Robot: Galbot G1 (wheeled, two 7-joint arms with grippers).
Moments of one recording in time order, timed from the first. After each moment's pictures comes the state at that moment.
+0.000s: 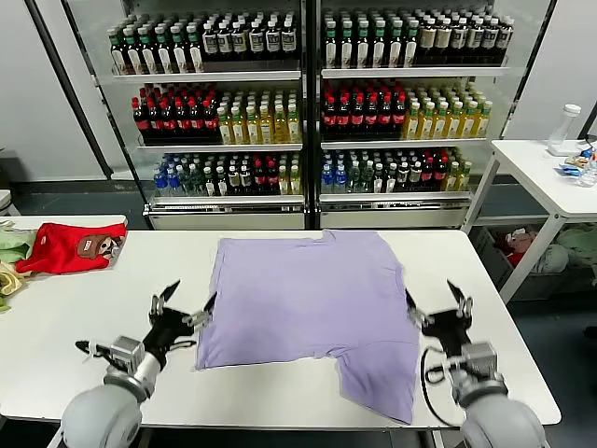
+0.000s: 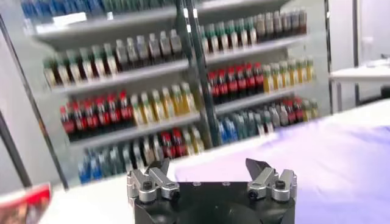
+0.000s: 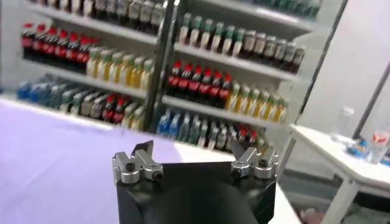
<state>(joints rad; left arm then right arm) 1.46 -0.97 -0.49 -2.15 -0.46 0.43 -0.09 -1.67 1.04 0.48 2.28 0.29 -0.40 0.20</state>
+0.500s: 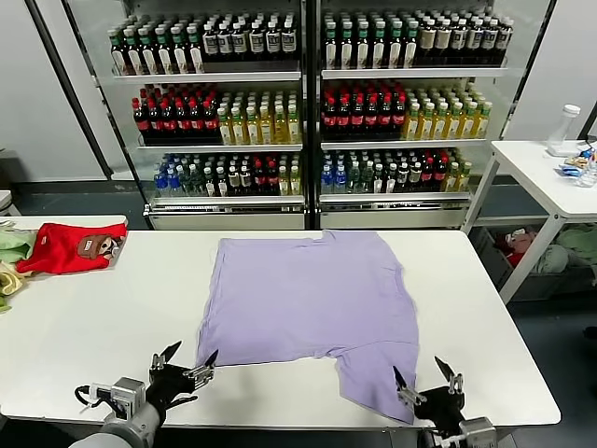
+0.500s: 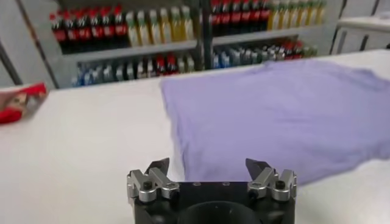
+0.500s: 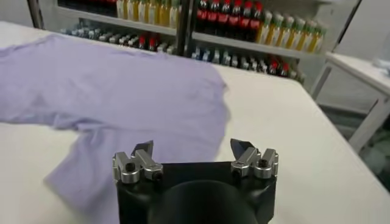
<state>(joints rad) 1.60 -0.96 -0.49 -2.18 -0.57 0.53 -0.20 -1.81 1.07 0.45 2.30 0.32 -0.38 0.23</state>
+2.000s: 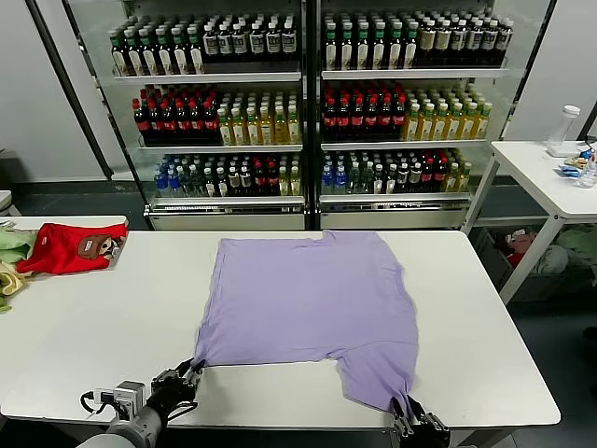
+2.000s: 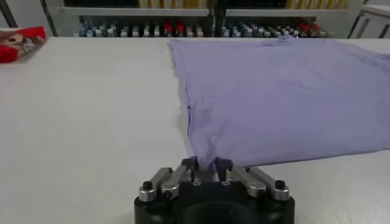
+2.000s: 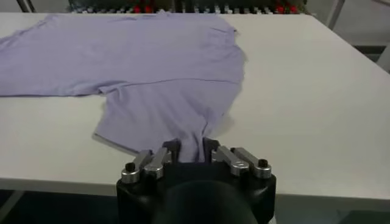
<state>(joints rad) 1.57 -0.97 -0.48 -2.11 -0.66 0.55 -0.20 -1.85 1.08 0.42 2.29 0.44 -0.42 0.27</state>
